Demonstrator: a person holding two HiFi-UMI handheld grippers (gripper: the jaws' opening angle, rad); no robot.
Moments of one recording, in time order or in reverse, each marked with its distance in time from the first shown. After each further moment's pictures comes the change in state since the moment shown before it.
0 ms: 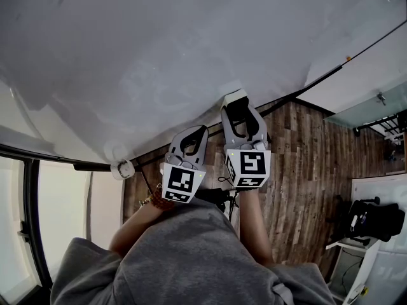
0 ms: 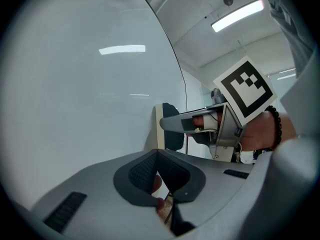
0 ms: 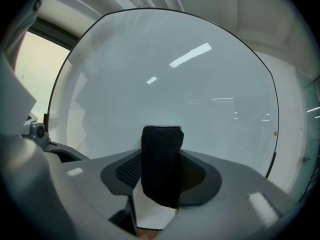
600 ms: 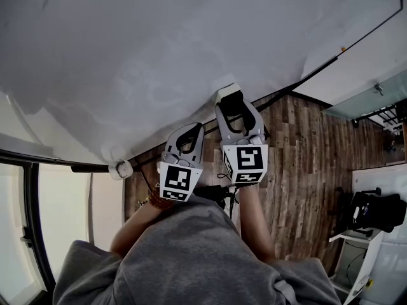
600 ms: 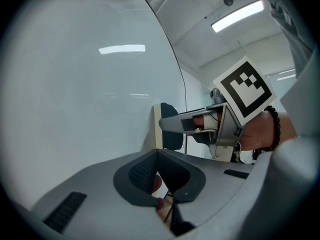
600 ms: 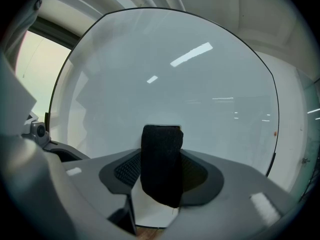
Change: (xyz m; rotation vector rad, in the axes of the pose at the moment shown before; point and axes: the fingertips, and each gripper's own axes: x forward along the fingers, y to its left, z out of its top) left arm -0.003 -0.003 0.001 -0.003 0.001 -0.005; right arm -0.004 0.001 0.000 -0.010 0.012 0.006
